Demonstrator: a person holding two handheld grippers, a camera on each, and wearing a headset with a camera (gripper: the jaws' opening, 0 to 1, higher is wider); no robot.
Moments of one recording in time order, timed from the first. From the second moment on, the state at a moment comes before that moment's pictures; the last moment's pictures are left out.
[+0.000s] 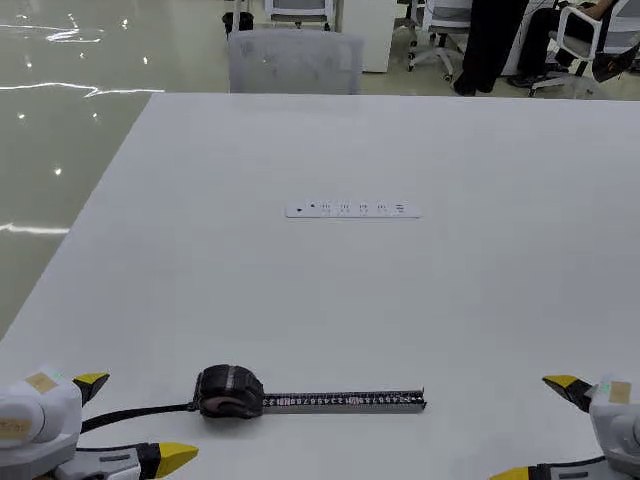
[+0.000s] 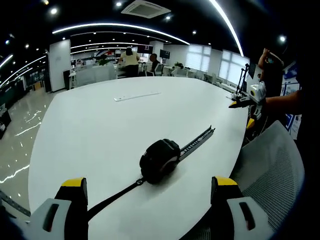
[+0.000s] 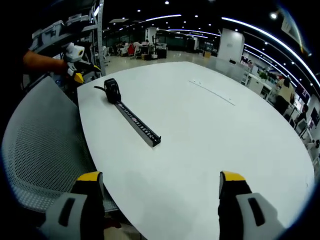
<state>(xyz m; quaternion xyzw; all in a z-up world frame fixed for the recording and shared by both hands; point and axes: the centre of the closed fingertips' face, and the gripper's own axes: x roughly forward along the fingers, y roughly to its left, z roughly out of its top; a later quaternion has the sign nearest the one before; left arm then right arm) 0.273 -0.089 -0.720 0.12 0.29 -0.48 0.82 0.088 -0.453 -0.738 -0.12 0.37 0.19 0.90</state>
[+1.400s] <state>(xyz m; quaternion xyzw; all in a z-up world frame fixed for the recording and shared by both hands) 0.282 -0.157 -0.750 0.08 0.28 -0.38 0.88 0.170 -0.398 -0.805 -0.27 0.45 0.43 0.74</state>
